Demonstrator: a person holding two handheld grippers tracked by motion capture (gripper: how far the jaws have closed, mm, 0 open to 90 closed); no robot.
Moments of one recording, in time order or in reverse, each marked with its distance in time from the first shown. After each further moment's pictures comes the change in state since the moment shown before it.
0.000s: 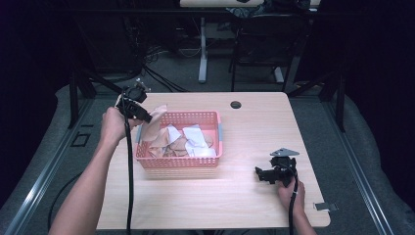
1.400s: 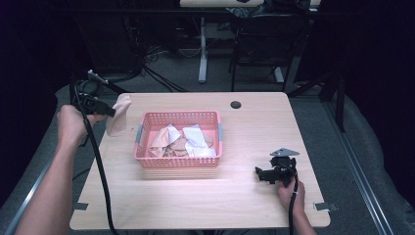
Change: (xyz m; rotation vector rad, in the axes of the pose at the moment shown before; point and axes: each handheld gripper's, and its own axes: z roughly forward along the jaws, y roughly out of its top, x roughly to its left) left arm 0.070 -0.045 -0.058 -0.053 0.098 -0.160; right arm -0.001 0.000 -0.001 0.010 -0.004 -0.009
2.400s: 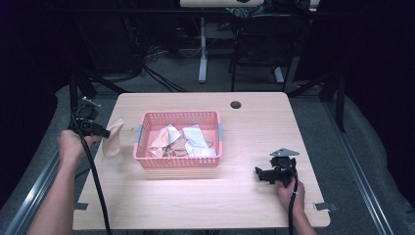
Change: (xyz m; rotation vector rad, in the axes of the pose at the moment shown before) left arm 0.040 -0.057 0.068 0.070 -0.040 -0.132; right arm 0.001 0.000 0.000 -0.010 0.001 0.012
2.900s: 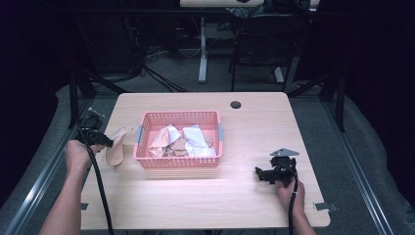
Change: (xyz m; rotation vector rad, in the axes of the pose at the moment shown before) left arm 0.005 -0.023 0.037 0.056 -0.008 -0.066; right arm 0.000 0.000 0.000 -0.002 0.000 0.000
